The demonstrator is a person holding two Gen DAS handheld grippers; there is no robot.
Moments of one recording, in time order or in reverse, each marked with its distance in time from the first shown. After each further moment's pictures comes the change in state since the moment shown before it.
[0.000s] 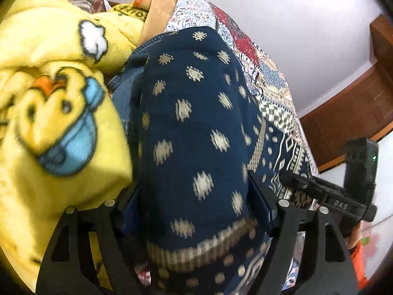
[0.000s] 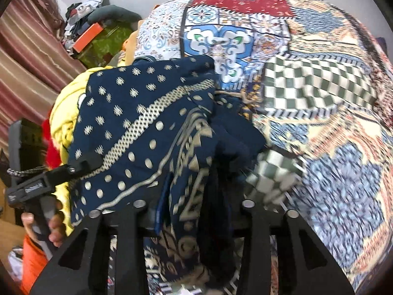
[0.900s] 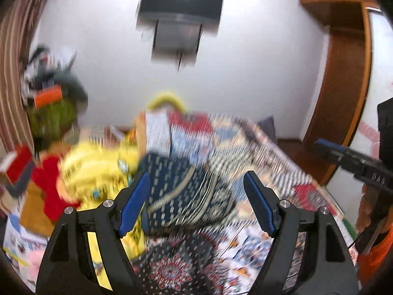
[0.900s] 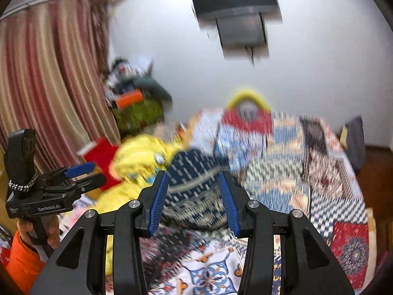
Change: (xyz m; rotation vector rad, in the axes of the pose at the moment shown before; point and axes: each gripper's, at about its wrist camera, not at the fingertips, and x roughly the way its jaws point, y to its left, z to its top) left arm -0.274 -0.206 -0.123 0.418 -0.527 0.181; right arm -0.282 0.119 -0.101 -0.217 -0.607 -0.004
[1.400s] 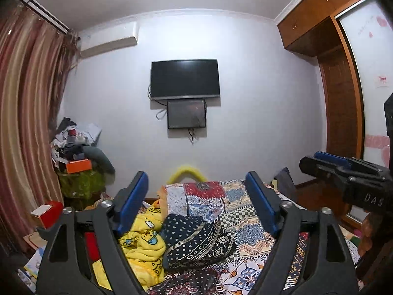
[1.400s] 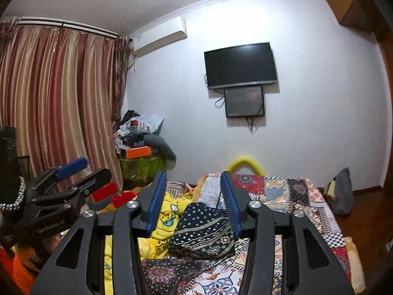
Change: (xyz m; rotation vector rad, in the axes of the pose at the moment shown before) left arm -0.141 -0.079 -0.008 0.126 -0.391 0.168; right arm -0.104 0.071 -0.010 -0.095 -0.322 -0.088
